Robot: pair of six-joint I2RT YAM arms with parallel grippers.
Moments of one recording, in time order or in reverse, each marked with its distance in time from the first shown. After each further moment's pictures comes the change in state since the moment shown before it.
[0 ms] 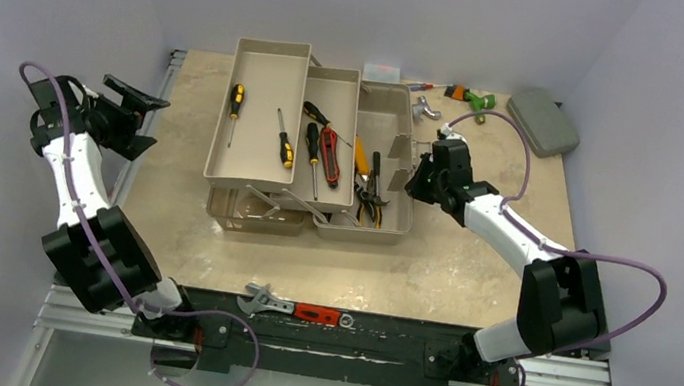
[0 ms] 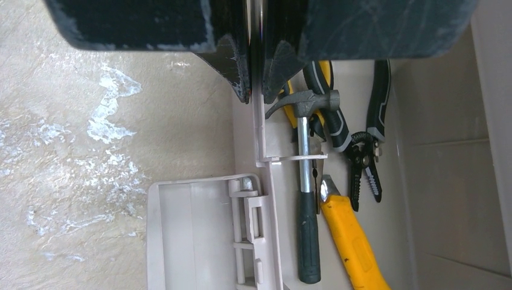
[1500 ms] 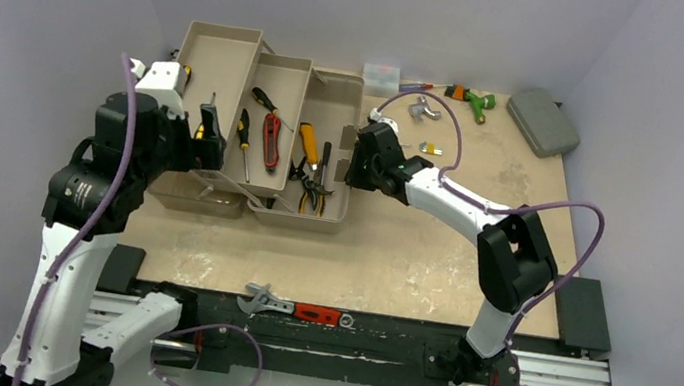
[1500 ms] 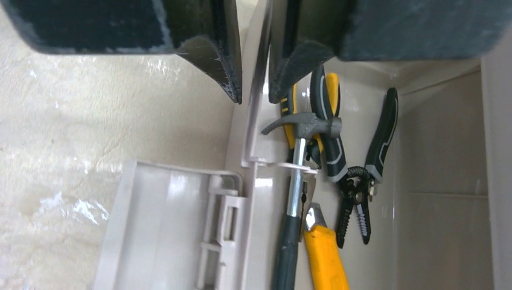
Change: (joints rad) left arm -0.949 -0.490 0.203 -0.420 -0.909 0.531; right arm 0.290 0.276 0.310 -0.071 0.091 0.112
